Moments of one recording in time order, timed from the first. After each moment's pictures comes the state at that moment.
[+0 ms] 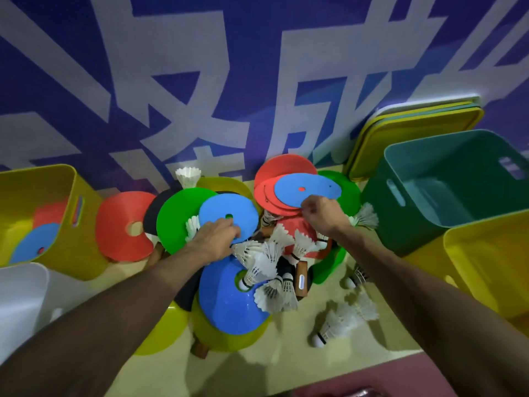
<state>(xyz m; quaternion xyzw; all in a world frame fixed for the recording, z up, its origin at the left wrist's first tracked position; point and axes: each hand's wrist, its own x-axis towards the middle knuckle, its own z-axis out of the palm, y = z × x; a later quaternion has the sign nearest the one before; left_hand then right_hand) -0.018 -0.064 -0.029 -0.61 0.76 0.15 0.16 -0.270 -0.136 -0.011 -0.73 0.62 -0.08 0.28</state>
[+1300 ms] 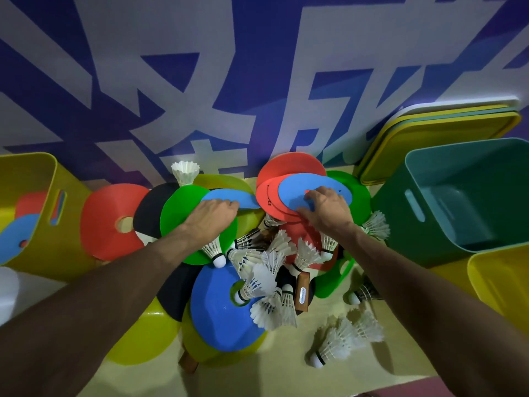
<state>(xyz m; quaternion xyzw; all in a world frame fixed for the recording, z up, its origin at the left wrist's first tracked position) -0.010 -0.108 -0.024 -0.59 0.79 -0.02 0.16 -0.262 -0.184 -0.042 -0.80 0.58 0.02 0.14</state>
